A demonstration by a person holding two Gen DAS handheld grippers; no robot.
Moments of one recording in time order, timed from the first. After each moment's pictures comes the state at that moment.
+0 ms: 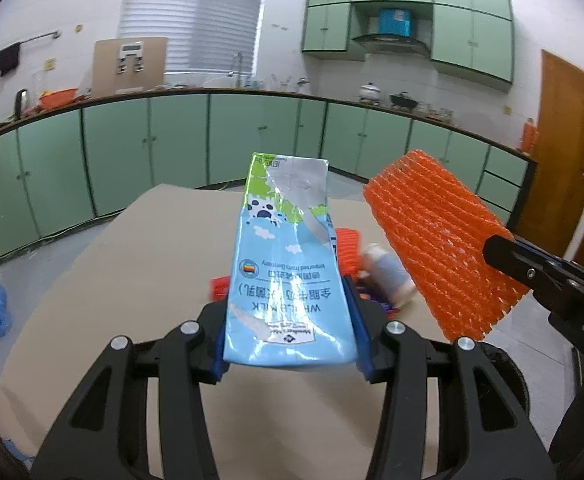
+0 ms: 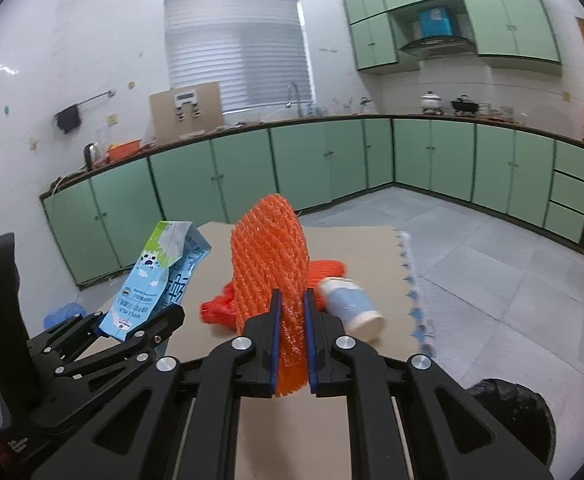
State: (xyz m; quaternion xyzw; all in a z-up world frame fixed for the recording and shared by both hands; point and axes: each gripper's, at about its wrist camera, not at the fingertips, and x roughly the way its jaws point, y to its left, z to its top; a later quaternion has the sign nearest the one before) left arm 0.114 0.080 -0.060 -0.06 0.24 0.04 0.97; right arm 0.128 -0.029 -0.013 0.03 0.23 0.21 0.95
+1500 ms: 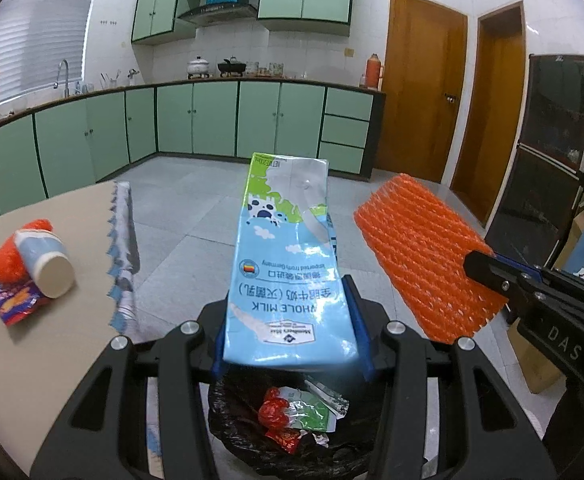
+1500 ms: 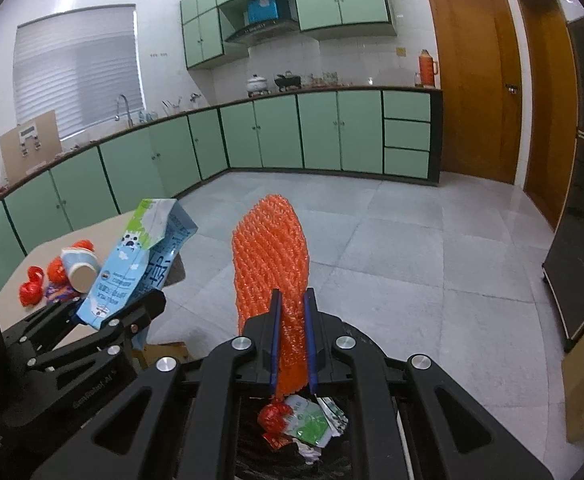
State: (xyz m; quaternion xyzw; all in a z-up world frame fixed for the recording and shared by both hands) left arm 0.146 -0.214 -0.133 0.01 0.27 -0.22 0.94; right arm 0.075 -0.300 -0.081 0.09 0.27 -0.06 0.96
